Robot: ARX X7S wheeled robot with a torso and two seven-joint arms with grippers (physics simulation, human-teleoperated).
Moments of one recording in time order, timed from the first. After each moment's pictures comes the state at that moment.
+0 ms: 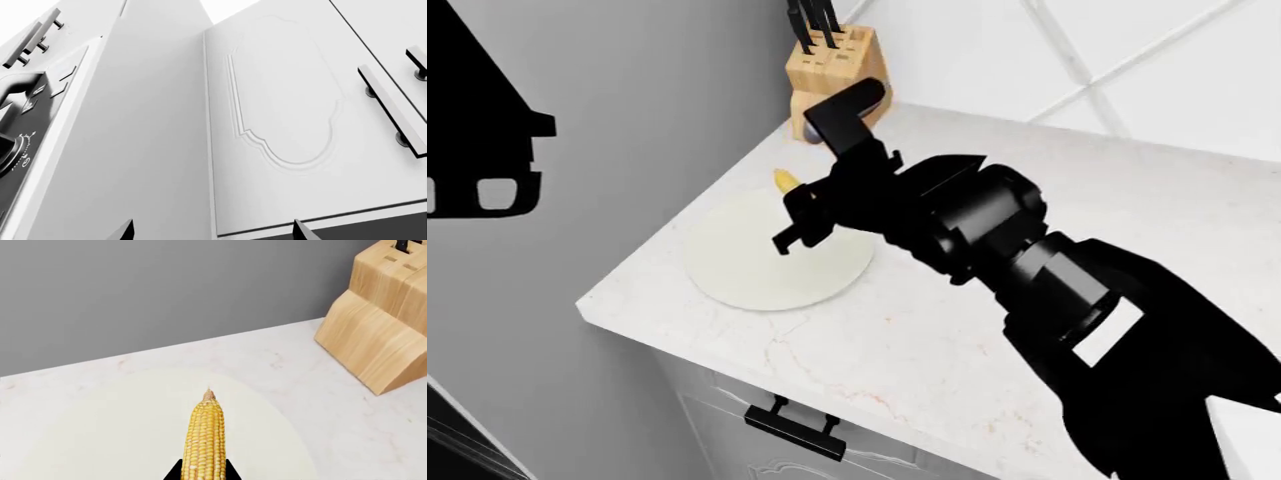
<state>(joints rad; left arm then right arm) -2.26 -1.16 1.97 1.05 -0.90 0.09 -1.57 1.48 0.02 -1.25 0.90 1.06 0.51 -0.20</state>
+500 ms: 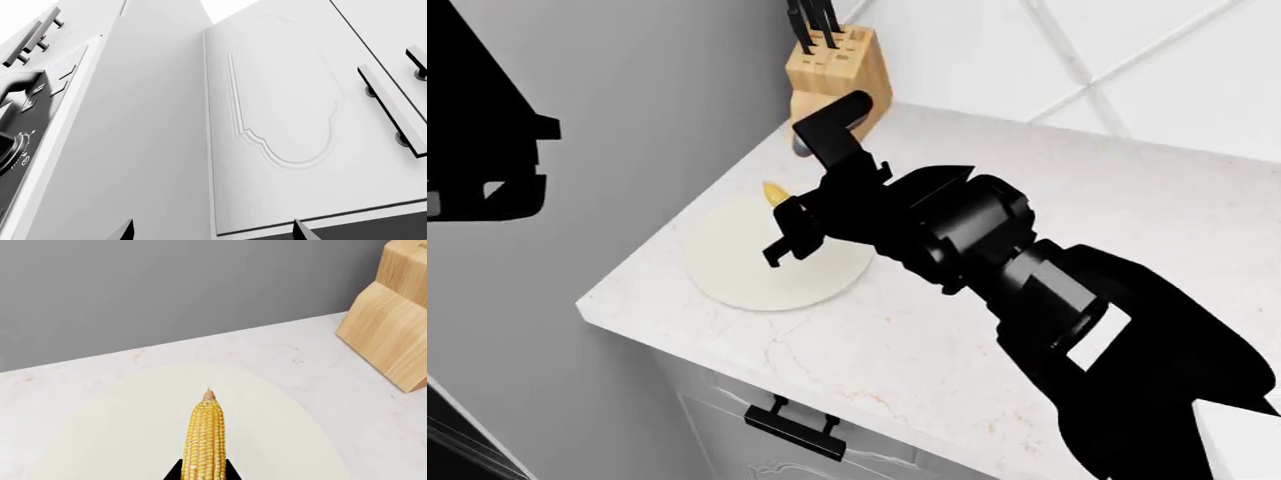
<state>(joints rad) -2.23 -1.16 1.94 1.05 -0.89 0.08 -1.57 1.46 0.01 -1.29 0.89 1.10 0.50 -0.20</state>
